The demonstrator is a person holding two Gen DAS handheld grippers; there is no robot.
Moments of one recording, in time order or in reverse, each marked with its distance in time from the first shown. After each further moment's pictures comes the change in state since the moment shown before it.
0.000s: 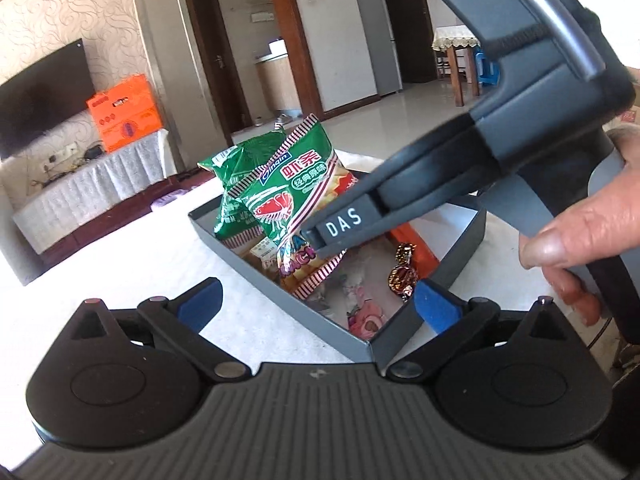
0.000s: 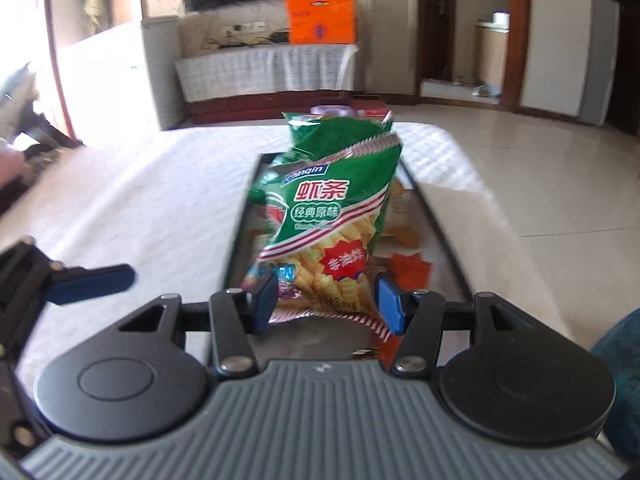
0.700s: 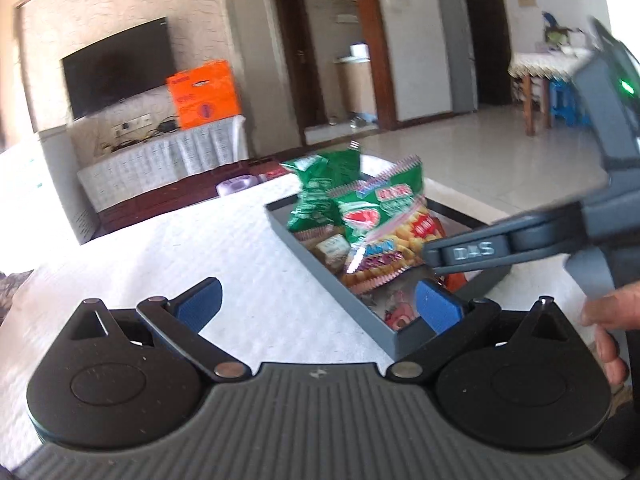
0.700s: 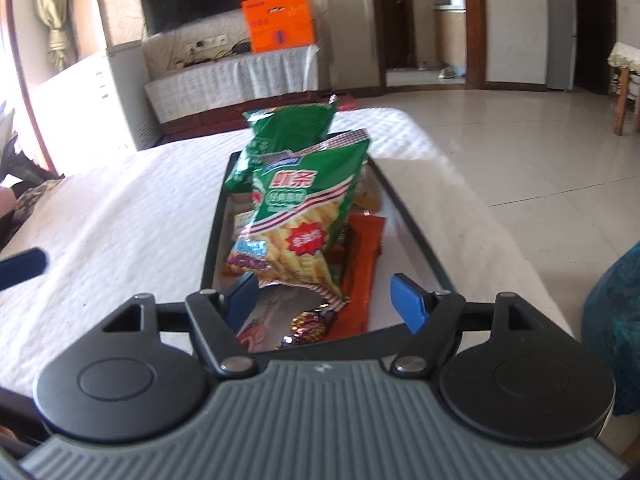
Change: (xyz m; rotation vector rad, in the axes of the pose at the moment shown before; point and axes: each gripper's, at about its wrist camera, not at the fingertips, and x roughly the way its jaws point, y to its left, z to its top) left arm -0.065 0.007 0.009 -0.195 0.000 0.199; right arm -0.042 -0.018 -0.026 0.129 -0.034 -0.094
